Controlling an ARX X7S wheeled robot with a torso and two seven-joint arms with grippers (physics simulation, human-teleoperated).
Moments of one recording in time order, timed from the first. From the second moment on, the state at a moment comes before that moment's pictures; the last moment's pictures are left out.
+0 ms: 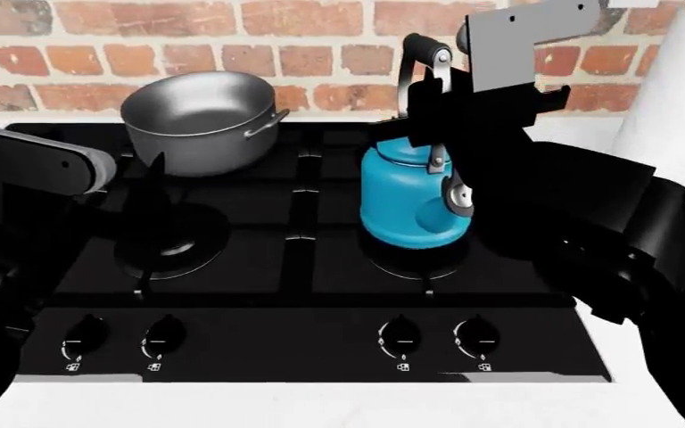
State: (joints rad) left arm -0.66 -0.90 0.16 0.63 -1.11 -0.84 -0.54; right arm 1.28 0.52 -0.86 -0.07 1.13 0.59 0.73
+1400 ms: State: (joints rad) left arm -0.65 -0.89 0.18 0.62 -1.08 -0.81 -0.53; right arm 1.25 0.56 -0.82 -0.16 1.15 0.60 0.76
